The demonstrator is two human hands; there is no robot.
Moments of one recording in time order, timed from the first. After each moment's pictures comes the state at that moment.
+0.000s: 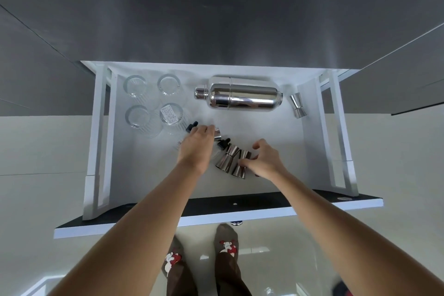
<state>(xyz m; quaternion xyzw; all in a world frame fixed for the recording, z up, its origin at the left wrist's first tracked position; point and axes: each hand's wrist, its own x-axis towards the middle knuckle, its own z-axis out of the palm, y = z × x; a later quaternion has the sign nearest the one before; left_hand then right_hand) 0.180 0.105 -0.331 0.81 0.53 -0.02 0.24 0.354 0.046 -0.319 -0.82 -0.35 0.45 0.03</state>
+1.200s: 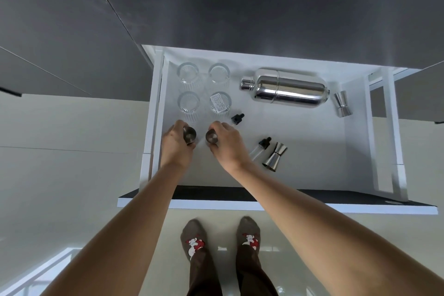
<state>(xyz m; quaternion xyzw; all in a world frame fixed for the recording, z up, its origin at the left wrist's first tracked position) 0.046 0.096 -0.339 0.58 0.72 0.14 0.36 0.185 0.082 -0.332 -0.67 -0.66 0.31 0.15</state>
